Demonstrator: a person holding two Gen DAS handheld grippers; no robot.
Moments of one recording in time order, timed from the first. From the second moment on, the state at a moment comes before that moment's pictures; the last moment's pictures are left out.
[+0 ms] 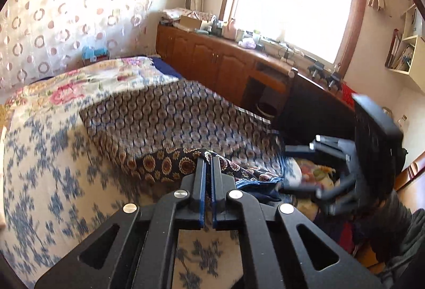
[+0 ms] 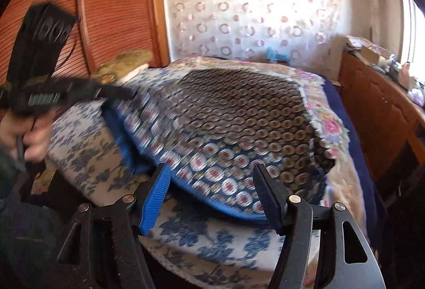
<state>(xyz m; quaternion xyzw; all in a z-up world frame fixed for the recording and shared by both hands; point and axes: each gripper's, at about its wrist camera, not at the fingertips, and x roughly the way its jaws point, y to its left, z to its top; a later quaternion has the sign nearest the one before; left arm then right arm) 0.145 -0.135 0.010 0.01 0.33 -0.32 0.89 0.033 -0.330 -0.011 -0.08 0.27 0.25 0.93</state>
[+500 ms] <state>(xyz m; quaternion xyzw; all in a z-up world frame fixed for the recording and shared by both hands) 0.190 -0.127 0.000 -0.03 0.33 -0.33 0.89 0.081 -0.327 -0.056 -0.17 0.32 0.23 0.90</state>
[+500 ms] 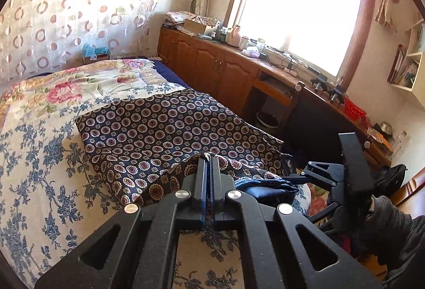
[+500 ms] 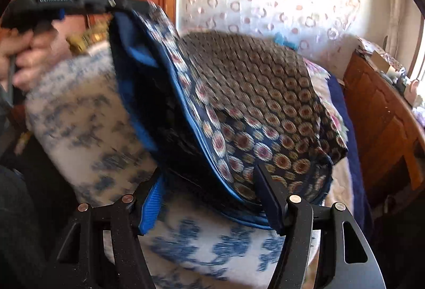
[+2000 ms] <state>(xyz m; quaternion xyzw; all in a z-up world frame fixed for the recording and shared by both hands) 0.353 -0.054 -0.035 -0.03 0.39 -0.22 0.89 0.392 -0.242 0.044 -0.12 0.30 0.23 0.92</state>
